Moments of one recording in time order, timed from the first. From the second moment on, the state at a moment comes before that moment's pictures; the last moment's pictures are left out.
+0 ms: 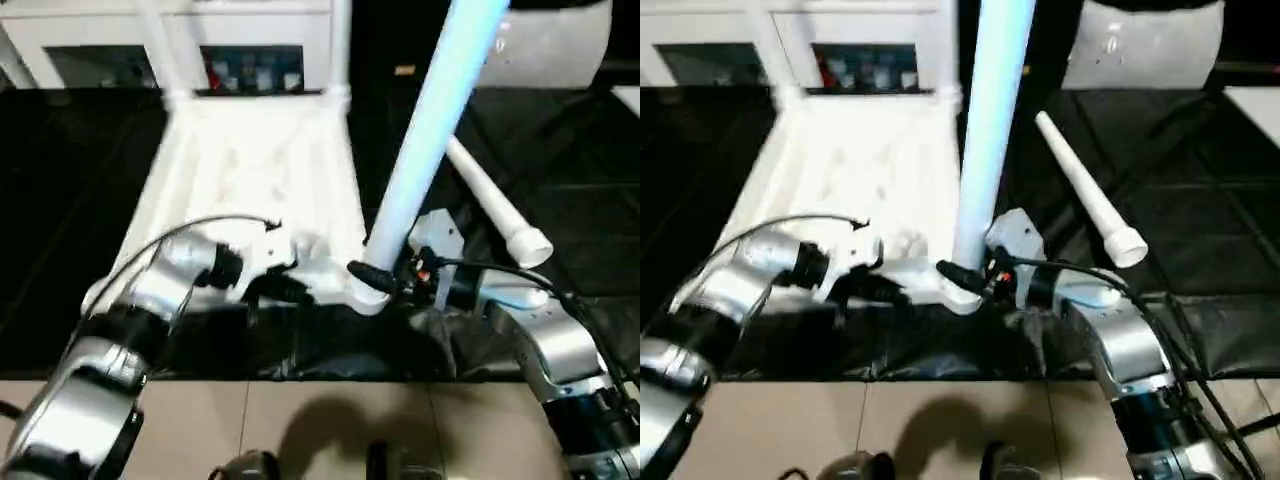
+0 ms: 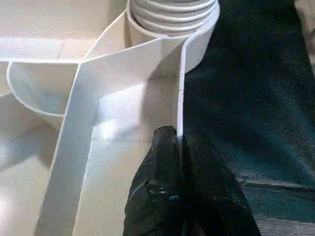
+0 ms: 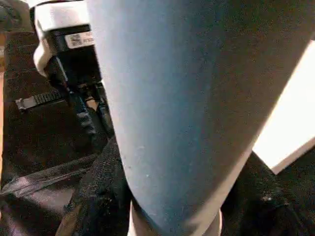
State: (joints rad) left arm -0.74 0.42 -0.35 0.75 0.02 -0.05 -1.28; right arm -0.33 -0.38 0.19 0.03 0.24 0.30 0.85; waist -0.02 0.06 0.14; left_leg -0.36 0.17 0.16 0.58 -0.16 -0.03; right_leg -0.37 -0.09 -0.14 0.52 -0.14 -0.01
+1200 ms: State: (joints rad) left arm -0.31 0.30 -0.24 -0.19 0.13 0.74 -0.70; right arm -0.51 -0.10 0.15 0.26 0.14 0.28 0.46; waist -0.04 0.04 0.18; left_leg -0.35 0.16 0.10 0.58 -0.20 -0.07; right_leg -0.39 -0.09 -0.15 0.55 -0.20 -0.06
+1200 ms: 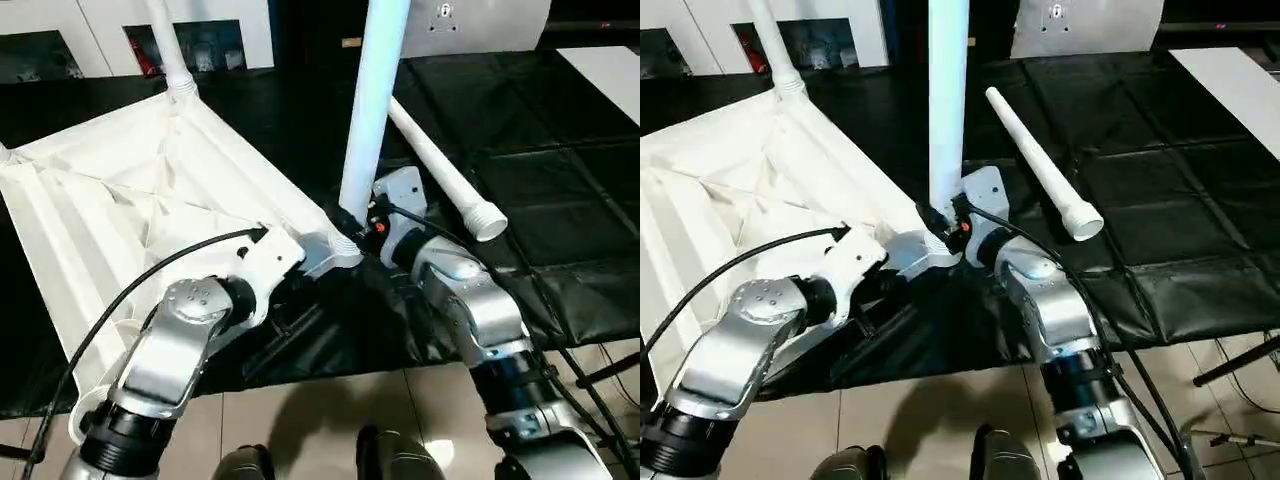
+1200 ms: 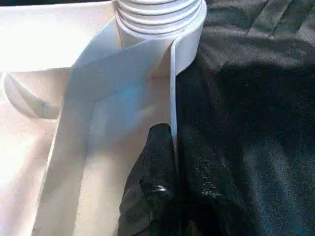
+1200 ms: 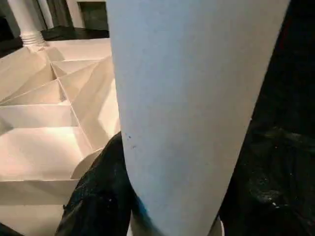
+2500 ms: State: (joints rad) left arm -0.42 0.44 -0.26 0.12 0.01 0.34 -0.89; right arm -0.35 -0.33 0.08 0.29 0.22 0.22 0.77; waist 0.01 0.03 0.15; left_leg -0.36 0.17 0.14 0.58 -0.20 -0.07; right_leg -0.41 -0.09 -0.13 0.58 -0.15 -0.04
